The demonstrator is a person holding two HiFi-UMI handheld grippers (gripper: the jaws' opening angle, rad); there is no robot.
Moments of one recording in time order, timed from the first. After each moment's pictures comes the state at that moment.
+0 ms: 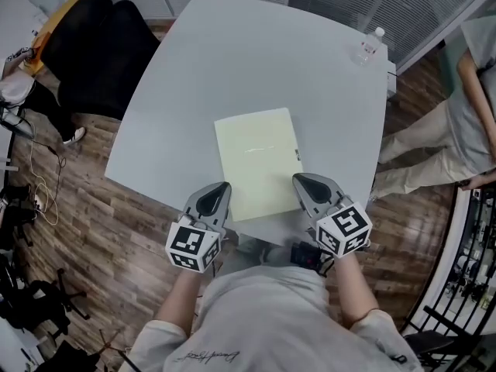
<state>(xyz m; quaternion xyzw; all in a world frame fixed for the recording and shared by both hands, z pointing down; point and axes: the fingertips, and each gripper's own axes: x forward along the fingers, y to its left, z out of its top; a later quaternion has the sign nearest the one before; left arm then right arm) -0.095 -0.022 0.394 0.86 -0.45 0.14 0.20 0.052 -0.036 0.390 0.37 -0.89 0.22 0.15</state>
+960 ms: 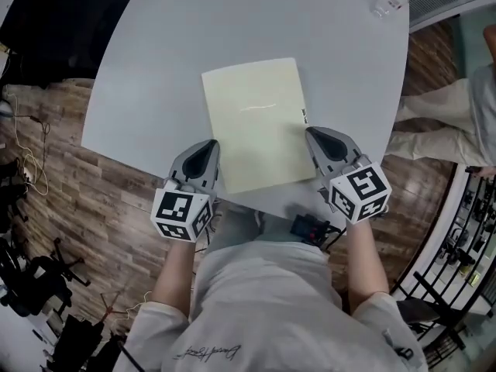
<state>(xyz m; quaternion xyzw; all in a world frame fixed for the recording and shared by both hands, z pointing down) -0.111 -0.039 0.443 0.82 -0.48 0.17 0.26 0.072 -0.063 0.434 0.38 -0.87 0.25 0.21</state>
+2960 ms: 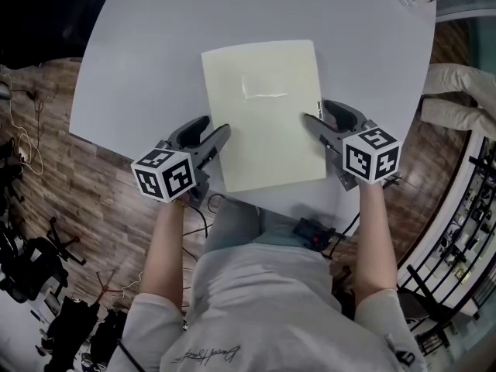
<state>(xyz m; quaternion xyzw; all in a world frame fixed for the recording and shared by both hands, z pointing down) -0.122 -0.054 0.536 0.77 -0.41 0.14 0.47 0.082 -0.092 0.539 0.31 -0.83 0.38 0.27</state>
